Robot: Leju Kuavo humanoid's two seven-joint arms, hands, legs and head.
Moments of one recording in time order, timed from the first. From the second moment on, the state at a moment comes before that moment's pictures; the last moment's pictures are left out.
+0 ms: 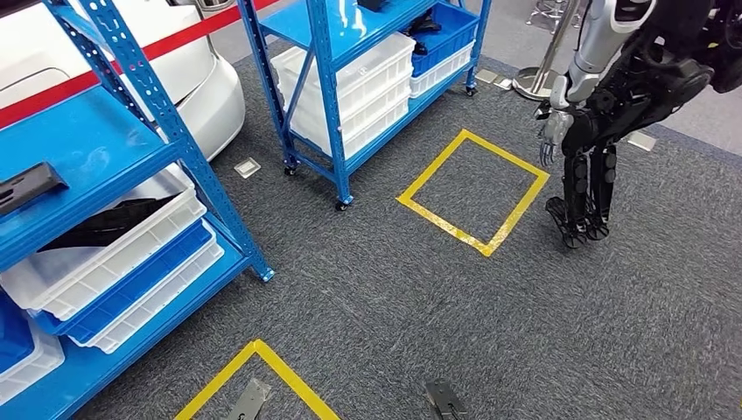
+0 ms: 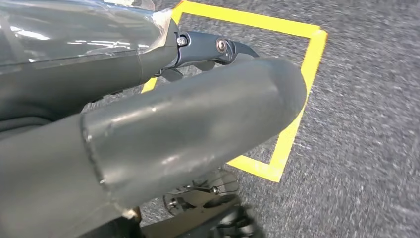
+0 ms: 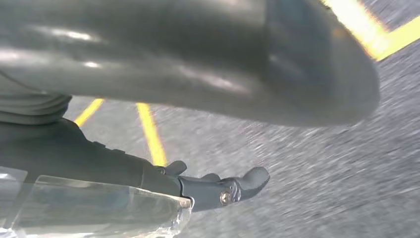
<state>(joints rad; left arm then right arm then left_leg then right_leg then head) -0.12 -0.19 0.36 -0.19 -0.73 0.16 -0.22 -0.31 0.25 -1.07 -0.19 1.55 -0.22 0.15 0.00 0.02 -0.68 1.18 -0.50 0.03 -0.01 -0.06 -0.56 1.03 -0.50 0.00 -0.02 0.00</state>
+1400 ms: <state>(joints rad) -0.05 -0.13 0.53 -0.19 -0.61 0.17 -0.33 -0.10 0.02 -0.93 -0.20 1.54 -0.07 -0.12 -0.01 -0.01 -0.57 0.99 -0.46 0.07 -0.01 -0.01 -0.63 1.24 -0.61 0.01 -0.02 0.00</state>
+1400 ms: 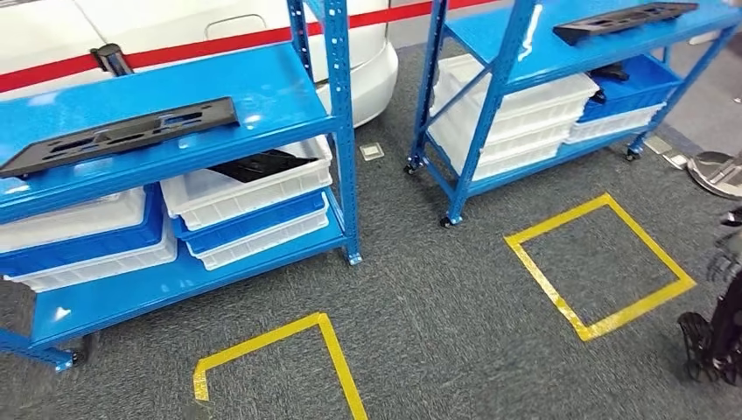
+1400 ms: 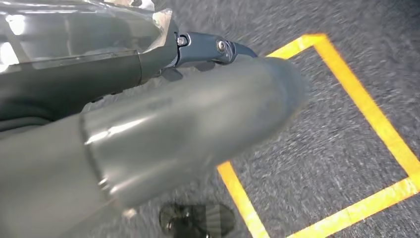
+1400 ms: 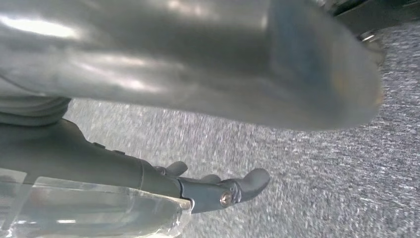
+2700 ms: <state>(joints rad) -0.05 -0.15 0.59 -0.18 -0.60 0.11 -0.23 -0.12 0.01 -0.90 -0.20 1.53 -0.07 -0.12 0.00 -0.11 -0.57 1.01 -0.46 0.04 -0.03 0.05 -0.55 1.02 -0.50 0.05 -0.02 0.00</state>
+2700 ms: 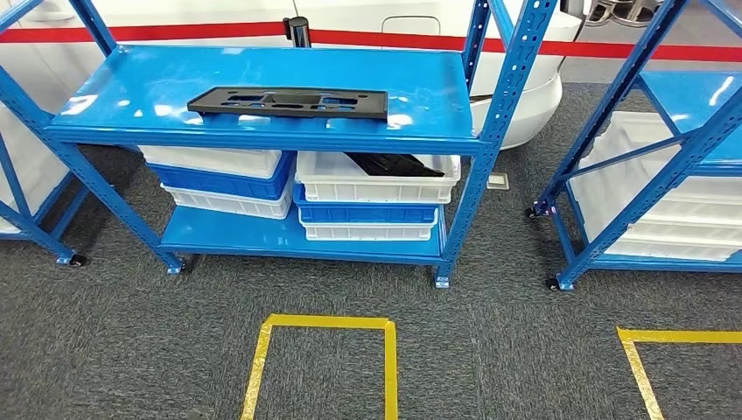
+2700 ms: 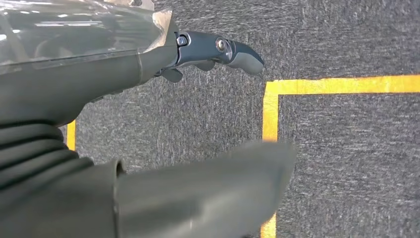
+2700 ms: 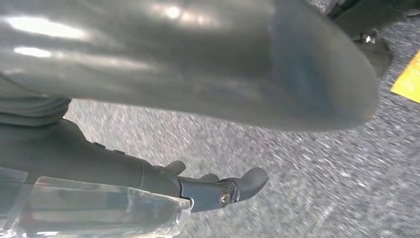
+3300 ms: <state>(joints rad) -0.05 -0.14 0.60 -0.18 -0.61 0.11 -0.23 -0.12 0.02 -0.89 -0.20 1.55 -0.04 -0.13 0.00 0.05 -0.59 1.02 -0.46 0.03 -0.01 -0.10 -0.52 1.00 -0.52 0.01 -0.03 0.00</state>
